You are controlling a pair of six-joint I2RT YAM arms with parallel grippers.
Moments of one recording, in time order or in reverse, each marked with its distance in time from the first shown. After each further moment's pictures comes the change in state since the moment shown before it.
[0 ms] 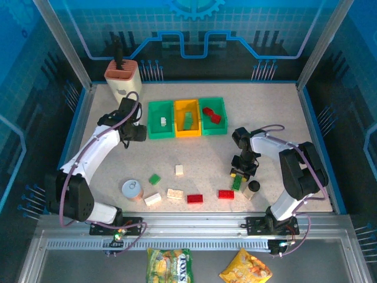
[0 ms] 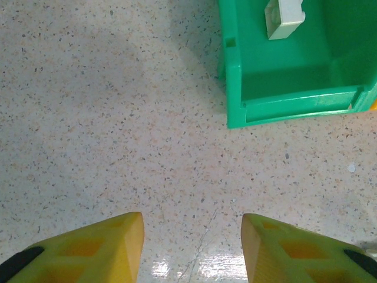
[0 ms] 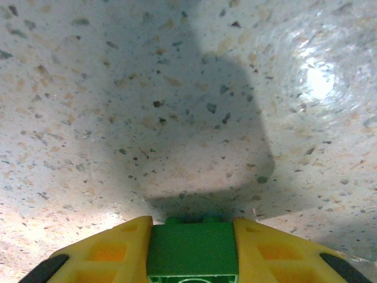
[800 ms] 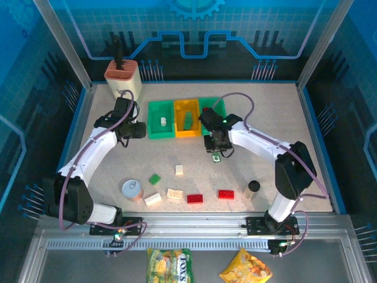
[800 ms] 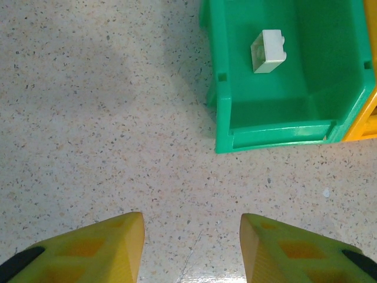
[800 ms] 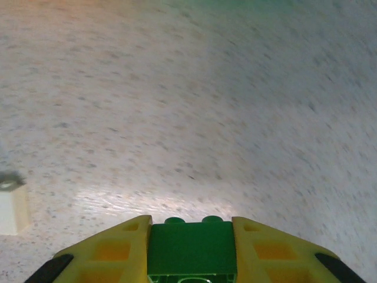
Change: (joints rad) left arm 0.034 -0.028 -0.027 0.085 0.060 -0.030; right arm 0.326 0.076 0.458 0.021 0.314 -0.274
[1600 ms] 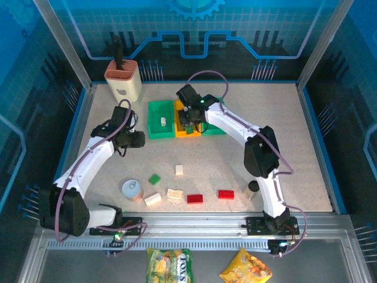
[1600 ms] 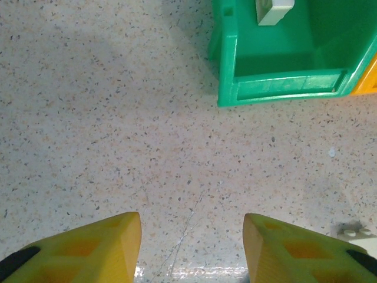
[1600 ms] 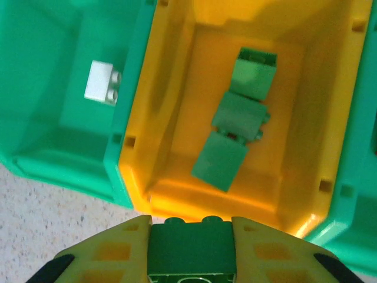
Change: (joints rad) left arm 0.002 -0.104 -0.117 -0.016 0.035 -0.007; right arm -0.020 0.422 0.592 0.116 -0.053 -0.121
